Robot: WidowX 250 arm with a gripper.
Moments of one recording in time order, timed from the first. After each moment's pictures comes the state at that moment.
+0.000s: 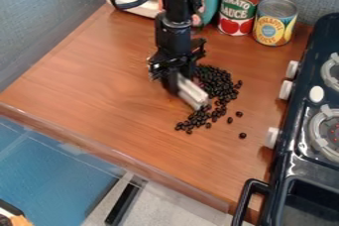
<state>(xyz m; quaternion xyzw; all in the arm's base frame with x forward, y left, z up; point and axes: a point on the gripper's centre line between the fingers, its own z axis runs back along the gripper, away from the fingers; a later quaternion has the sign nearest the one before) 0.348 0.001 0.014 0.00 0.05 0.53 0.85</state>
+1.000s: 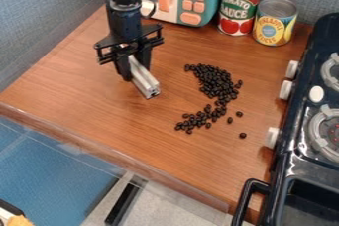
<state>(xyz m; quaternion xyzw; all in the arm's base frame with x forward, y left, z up) 0.327 0.067 0.038 0.00 0.00 0.49 0.87</state>
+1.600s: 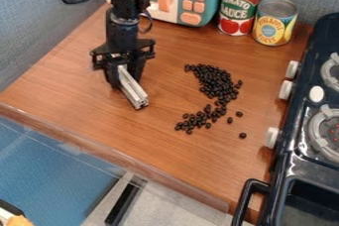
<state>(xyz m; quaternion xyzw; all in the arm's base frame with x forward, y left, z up) 0.331 0.089 0.009 0.08 0.02 0.47 0.88</state>
